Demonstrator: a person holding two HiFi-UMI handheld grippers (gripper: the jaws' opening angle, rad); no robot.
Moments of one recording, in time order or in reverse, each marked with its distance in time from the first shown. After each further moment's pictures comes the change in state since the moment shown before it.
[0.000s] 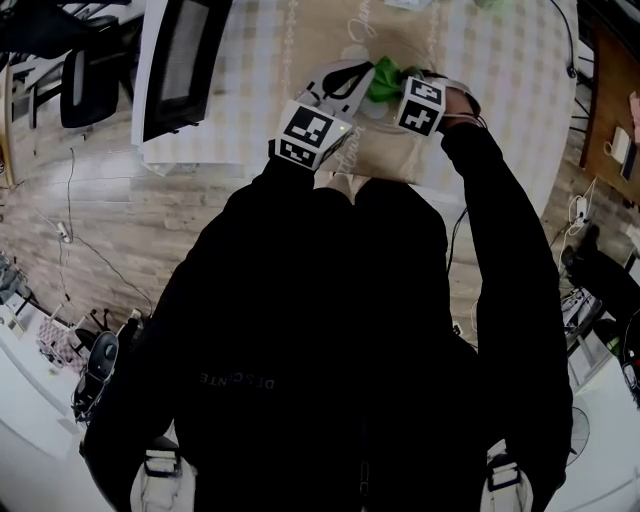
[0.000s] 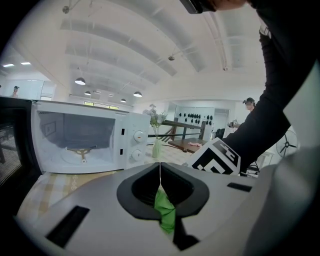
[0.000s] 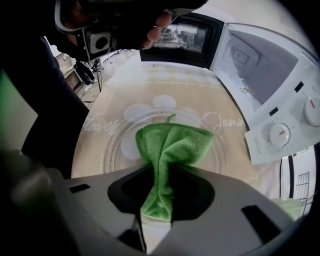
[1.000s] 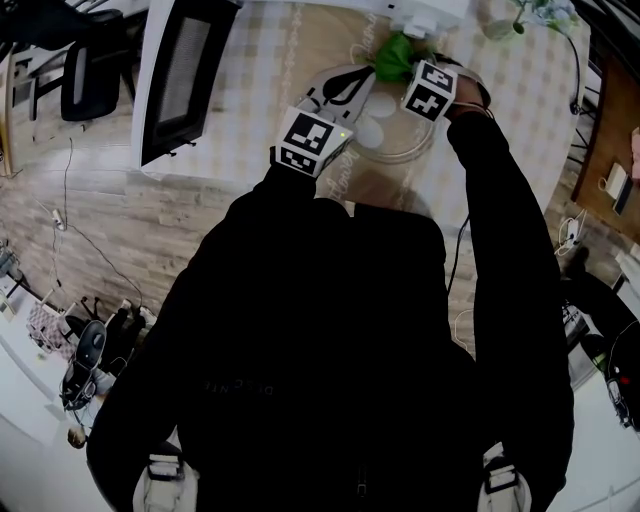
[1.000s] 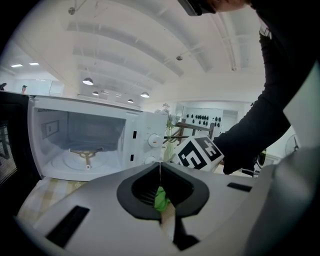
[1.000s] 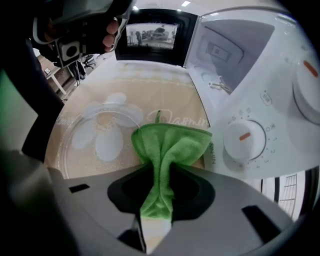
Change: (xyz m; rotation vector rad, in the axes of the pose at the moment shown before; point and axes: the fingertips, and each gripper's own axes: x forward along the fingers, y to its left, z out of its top) left arm 0.038 0.044 0.016 -0.045 -0.011 0.074; right arm 0.002 -0.123 -0.003 -0.005 -0.005 -0.116
